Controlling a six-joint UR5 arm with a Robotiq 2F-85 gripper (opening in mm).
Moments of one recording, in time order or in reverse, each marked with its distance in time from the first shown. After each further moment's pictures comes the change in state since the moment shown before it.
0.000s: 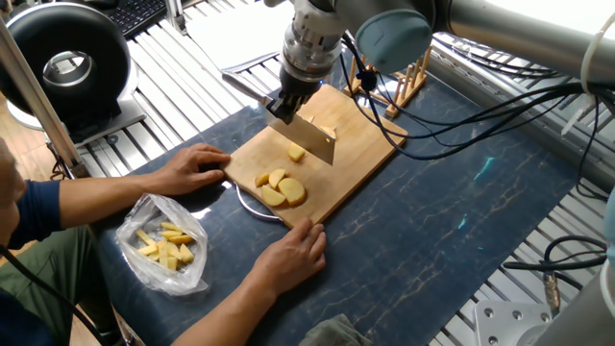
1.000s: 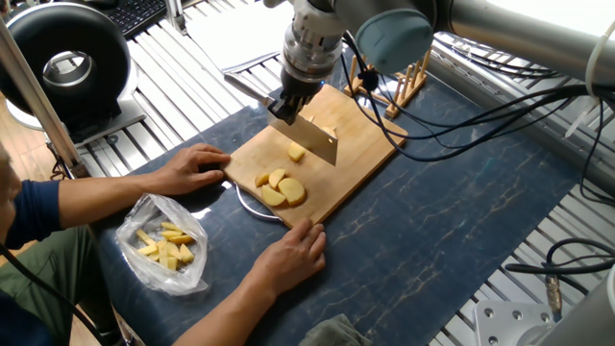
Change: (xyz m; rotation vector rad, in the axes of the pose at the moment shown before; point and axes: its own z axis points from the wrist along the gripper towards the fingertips) arm 0.006 0.002 -0.005 0.012 0.012 0.013
